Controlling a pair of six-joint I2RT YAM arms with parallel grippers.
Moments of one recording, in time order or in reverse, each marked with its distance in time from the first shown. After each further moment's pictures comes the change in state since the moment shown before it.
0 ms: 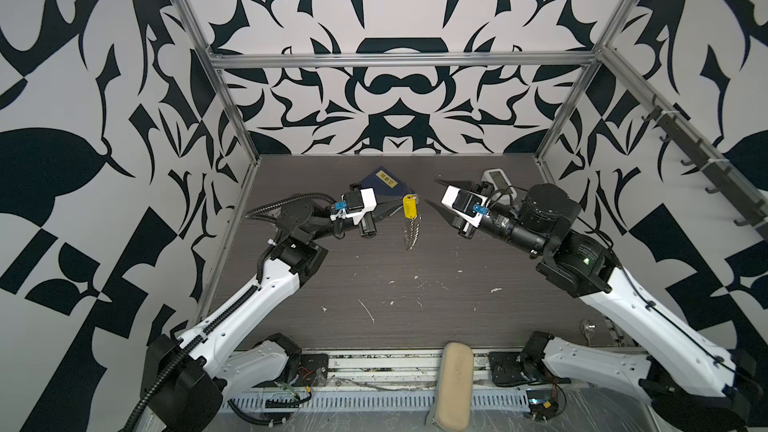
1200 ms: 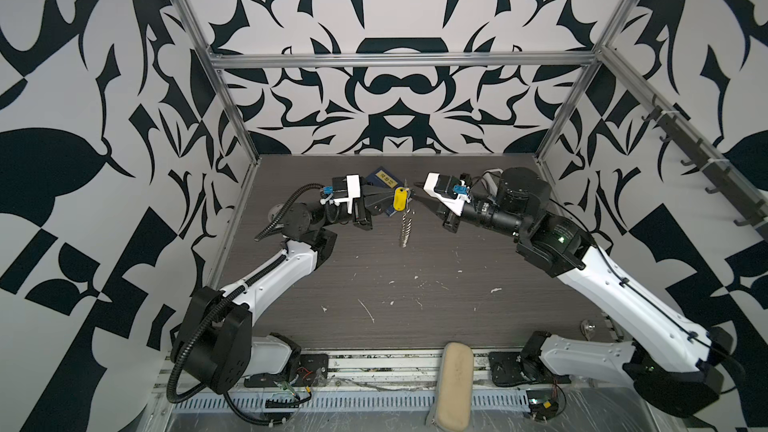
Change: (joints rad) left arm 0.082 0.236 -0.028 0.632 0.129 -0.480; right arm -0.019 0.146 0.094 -0.032 -0.129 0.120
